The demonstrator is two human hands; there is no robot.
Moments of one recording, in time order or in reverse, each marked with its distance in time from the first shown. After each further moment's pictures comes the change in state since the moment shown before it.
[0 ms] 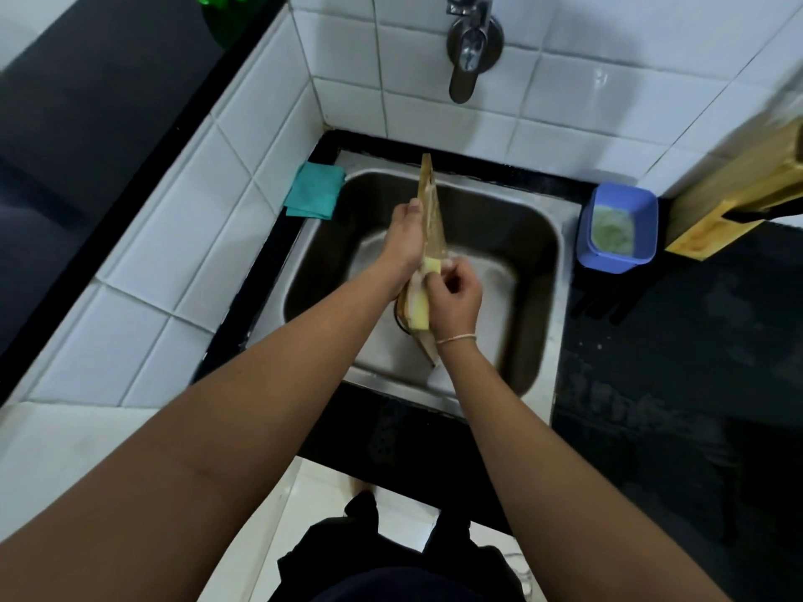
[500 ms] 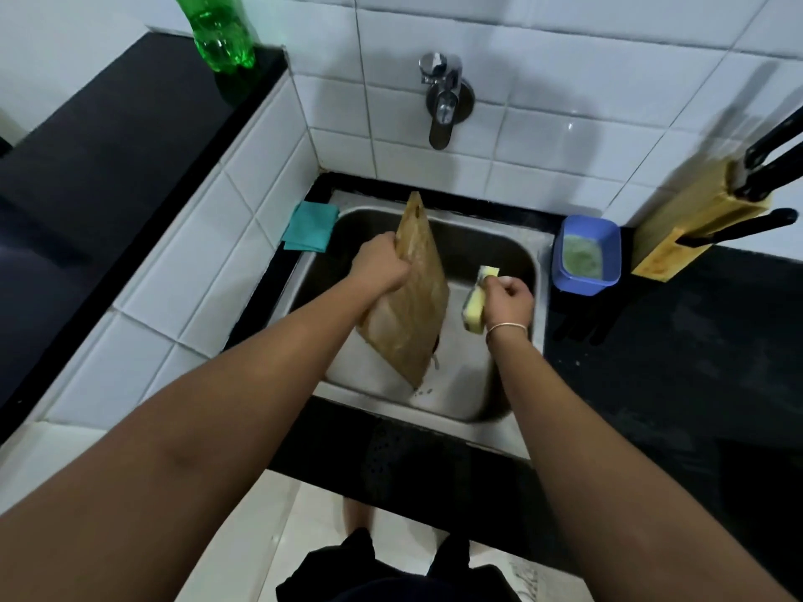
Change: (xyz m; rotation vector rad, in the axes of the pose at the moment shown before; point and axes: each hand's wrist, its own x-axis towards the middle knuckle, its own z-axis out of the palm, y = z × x) left_hand 0.005 0.016 -0.024 0.781 -0.036 0.210; right_hand 0.063 -0.011 -0.070 -0.092 0.299 0.289
